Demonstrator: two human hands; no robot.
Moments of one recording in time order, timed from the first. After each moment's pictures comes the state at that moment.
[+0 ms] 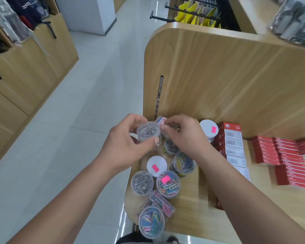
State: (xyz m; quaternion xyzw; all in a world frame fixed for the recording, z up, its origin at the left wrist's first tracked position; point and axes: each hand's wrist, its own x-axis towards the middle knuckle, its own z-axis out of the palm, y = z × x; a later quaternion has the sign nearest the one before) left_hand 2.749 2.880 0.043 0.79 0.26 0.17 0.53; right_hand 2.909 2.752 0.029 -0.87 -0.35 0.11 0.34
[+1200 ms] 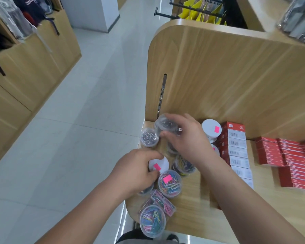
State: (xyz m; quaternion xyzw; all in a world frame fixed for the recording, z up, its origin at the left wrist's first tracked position) left_hand 2.733 2.853 -0.005 0.91 0.22 -0.02 0.35; right_hand 2.896 2.747 0.026 -0.85 -0.37 0.09 0.35
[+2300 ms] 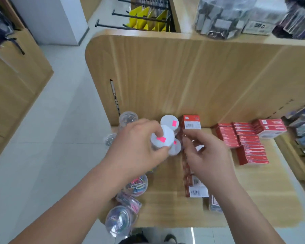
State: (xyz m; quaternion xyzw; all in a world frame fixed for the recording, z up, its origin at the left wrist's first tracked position) left_hand 2.804 2.785 0.086 0.92 0.12 0.14 0.34; right_hand 2.887 2.601 0.053 -0.87 -0.21 0.00 0.45
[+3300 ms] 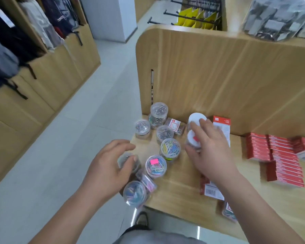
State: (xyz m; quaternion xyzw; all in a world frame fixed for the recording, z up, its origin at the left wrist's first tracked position) left_hand 2.670 2.798 0.027 0.88 0.30 0.21 0.31; right_hand 2.904 2.624 0.018 -0.88 -0.43 -0.03 0.21
